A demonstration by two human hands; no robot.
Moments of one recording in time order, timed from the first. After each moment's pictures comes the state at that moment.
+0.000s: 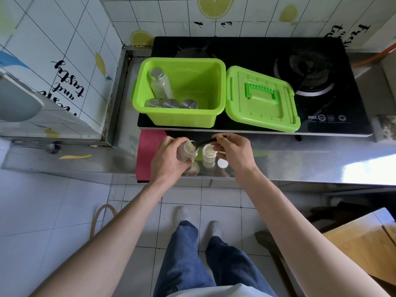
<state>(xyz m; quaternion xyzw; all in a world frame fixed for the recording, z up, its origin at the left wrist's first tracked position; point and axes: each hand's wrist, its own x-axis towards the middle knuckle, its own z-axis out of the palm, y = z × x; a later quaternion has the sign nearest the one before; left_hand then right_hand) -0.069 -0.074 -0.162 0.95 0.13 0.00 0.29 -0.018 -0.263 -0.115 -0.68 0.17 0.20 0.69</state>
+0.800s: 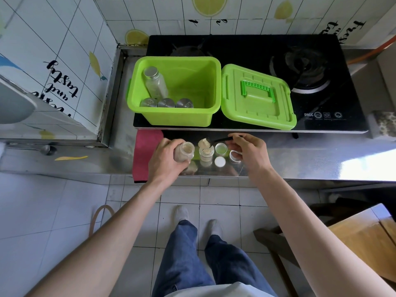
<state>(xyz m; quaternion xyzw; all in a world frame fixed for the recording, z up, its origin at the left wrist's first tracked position) -0.070 -0.075 -0.168 0.95 0.14 -0.02 0.29 -0.011 -0.305 -0.127 -0.65 0.21 0.18 0.71</state>
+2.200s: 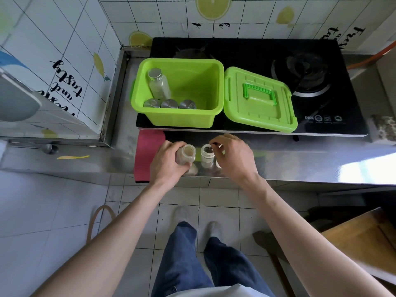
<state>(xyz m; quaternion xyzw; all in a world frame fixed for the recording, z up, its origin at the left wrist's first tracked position) -0.077 -0.075 -0.167 0.94 0.14 -0.02 0.30 -0.020 -0.274 -0.135 -0.94 -0.15 0.02 0.29</state>
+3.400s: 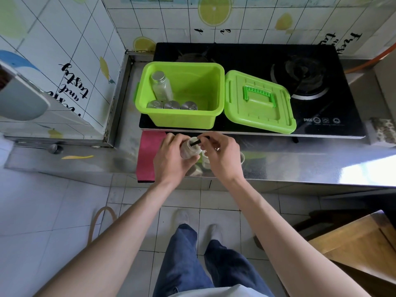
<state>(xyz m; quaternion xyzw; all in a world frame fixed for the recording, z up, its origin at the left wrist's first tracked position) -0.075 -0.091 -0.142 0.95 0.12 0.08 0.28 -0.045 -0.242 -0.102 -0.84 -0.06 0.04 0.55</state>
